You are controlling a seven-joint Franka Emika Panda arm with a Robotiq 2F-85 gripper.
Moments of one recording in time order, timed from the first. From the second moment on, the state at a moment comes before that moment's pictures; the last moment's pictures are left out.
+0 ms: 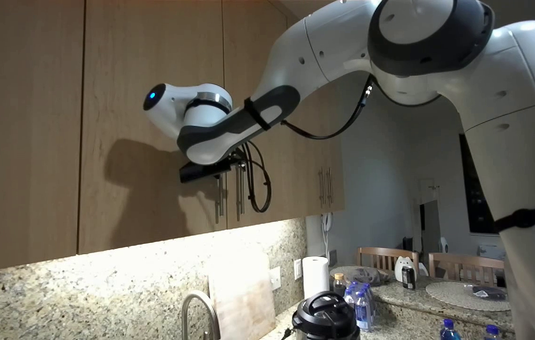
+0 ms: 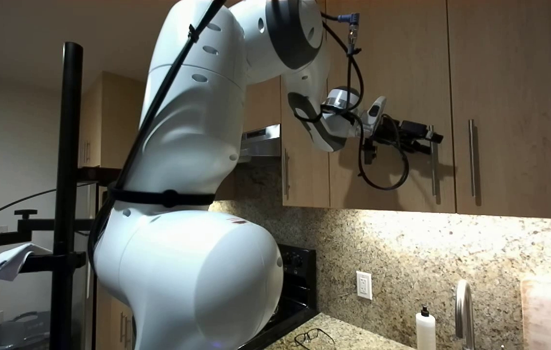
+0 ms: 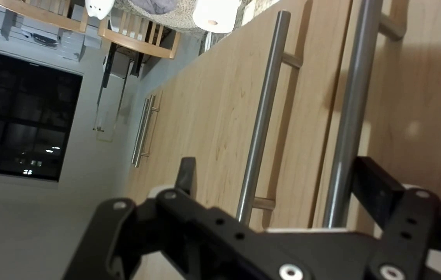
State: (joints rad) arm 0.21 0.14 0.10 -1.61 -1.20 1.80 1.49
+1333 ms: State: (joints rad) arm 0.22 0.15 0.12 -1.62 -1.21 1.72 1.63
